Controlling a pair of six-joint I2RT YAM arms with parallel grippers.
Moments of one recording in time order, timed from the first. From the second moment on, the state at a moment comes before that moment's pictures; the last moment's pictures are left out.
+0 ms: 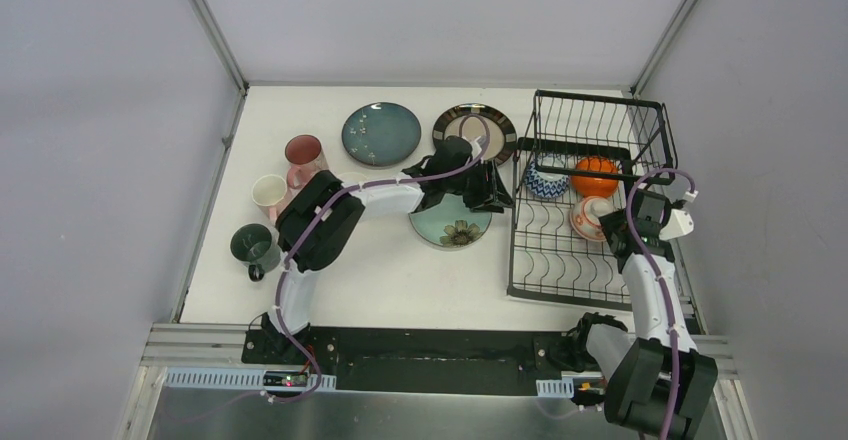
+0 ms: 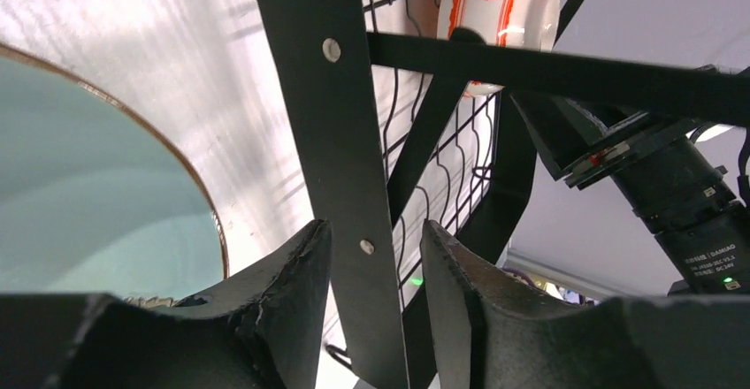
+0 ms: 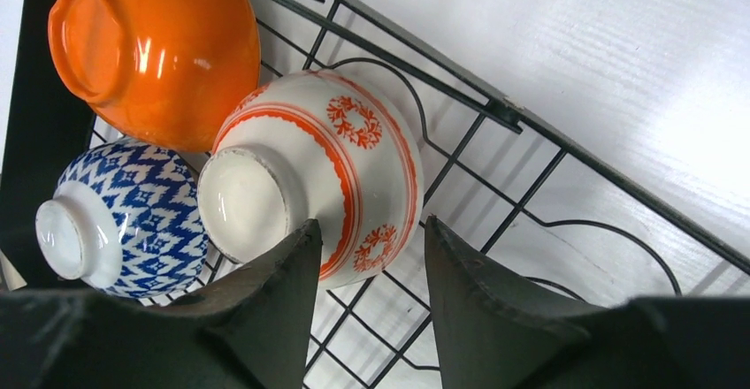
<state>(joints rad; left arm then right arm) -0.81 2.04 1.35 0.23 0.46 -0.87 -0.25 0.95 0.54 -0.43 0.24 0.89</state>
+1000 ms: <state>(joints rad) -0.89 2.18 1.45 0.30 0.48 -0.98 -0.26 0.78 0.70 -0.64 -0.08 0.81</state>
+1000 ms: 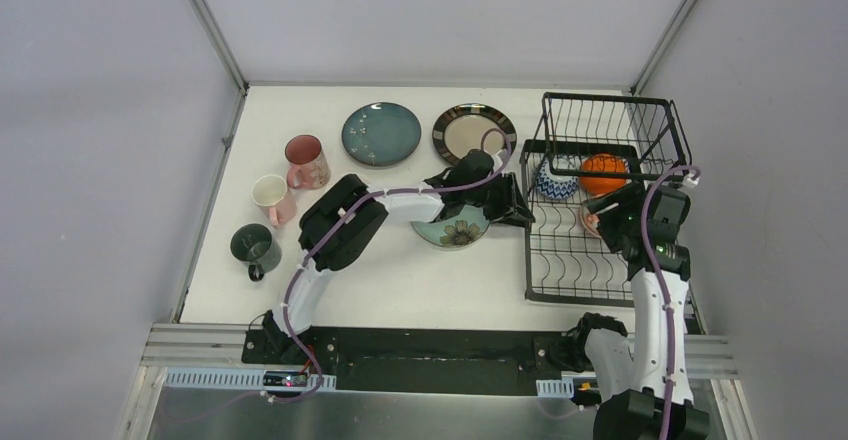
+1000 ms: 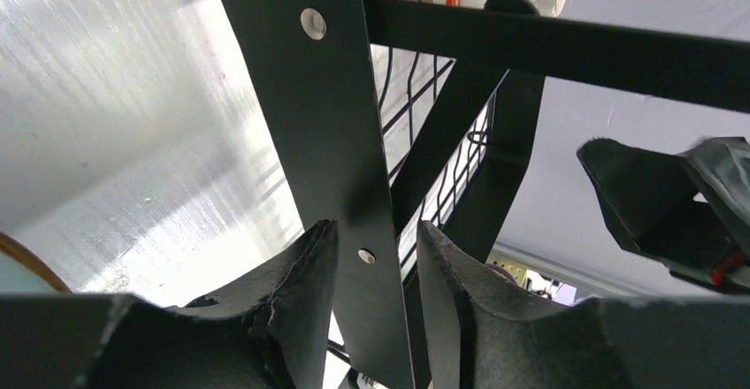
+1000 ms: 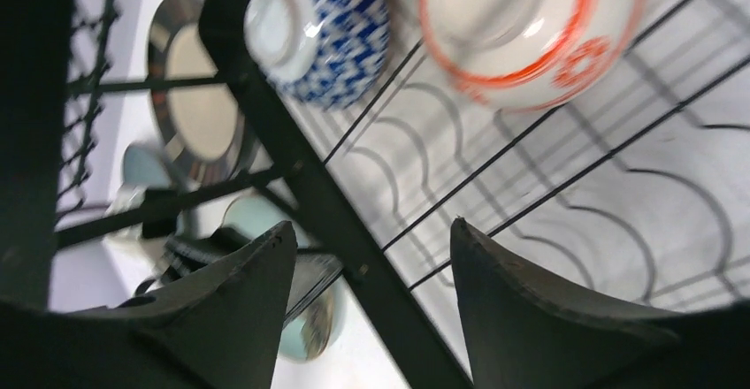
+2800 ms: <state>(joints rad) -0.46 1.80 1.38 -0.79 -0.09 -0.24 0.56 0.76 0.62 -0.52 -0.03 0.74</state>
